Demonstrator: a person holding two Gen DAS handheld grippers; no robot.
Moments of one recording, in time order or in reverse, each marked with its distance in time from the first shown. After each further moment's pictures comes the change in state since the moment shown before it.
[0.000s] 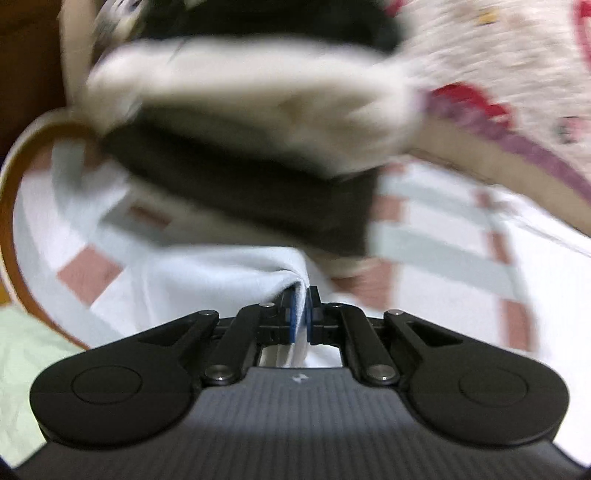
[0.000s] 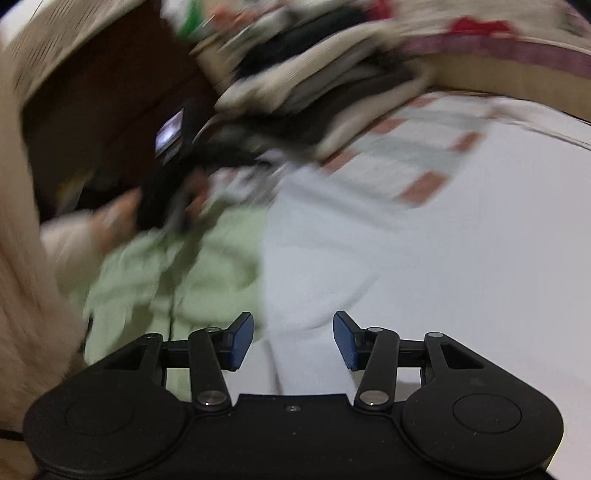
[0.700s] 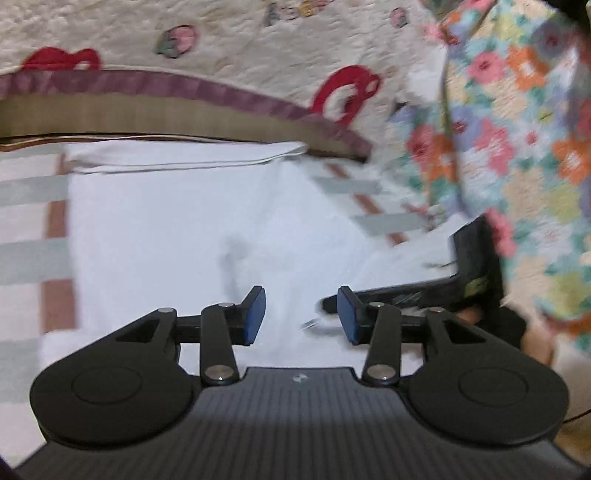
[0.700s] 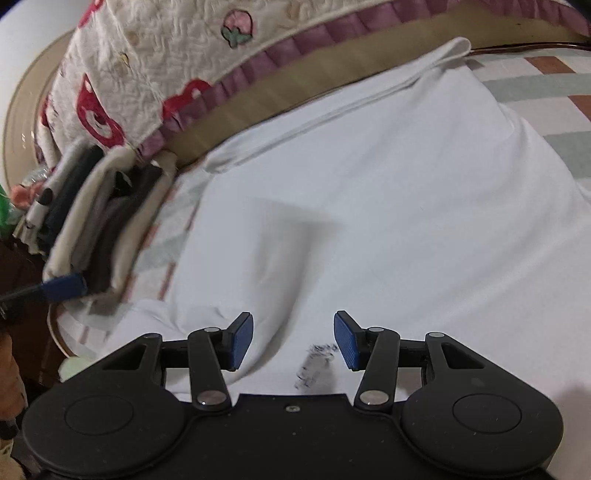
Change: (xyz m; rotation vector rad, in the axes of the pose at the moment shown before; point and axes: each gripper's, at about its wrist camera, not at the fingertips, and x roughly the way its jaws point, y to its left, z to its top) left arm -0.080 -0.278 -0.011 0.344 0.240 -0.810; right arm -0.084 -0.154 -0.031 0.543 -0.202 -0.337
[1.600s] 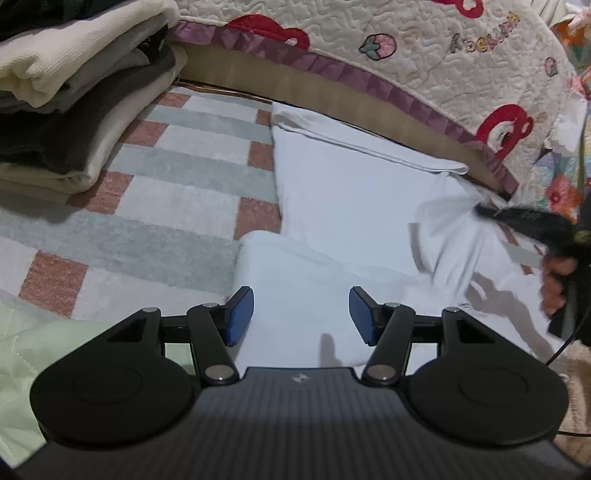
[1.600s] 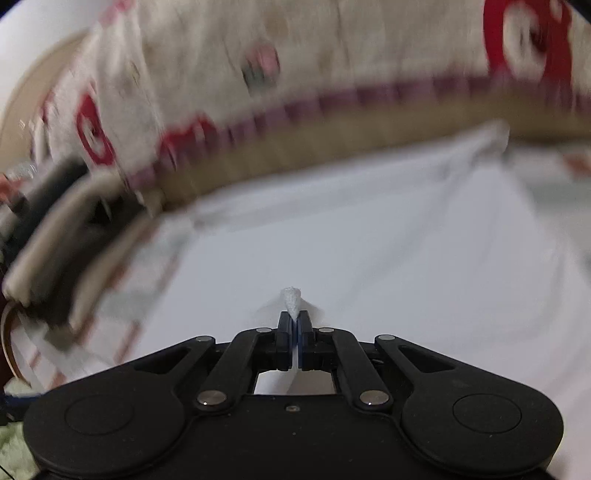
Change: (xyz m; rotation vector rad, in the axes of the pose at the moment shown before) left arm -0.068 0.086 -0.071 -0.278 -0.070 0.365; right arm 0.021 0.039 0.053 -0.183 -0.273 -0.097
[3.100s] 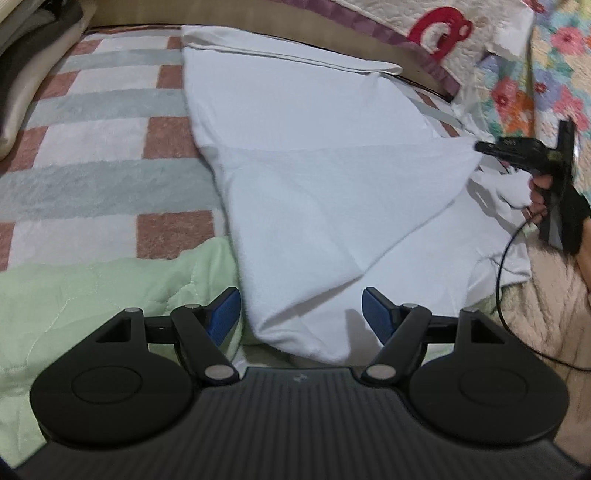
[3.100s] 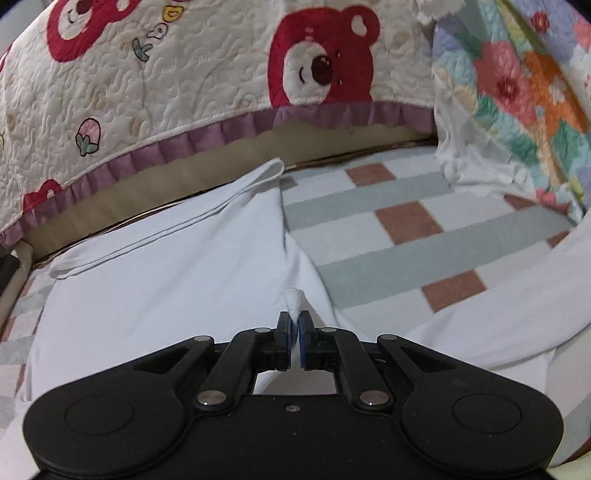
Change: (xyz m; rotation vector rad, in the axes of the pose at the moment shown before) left arm 0.008 -0.037 -0.030 0.151 0.263 -0.152; right arm -0.097 -0.117 -0.006 0.137 0.005 -0.415
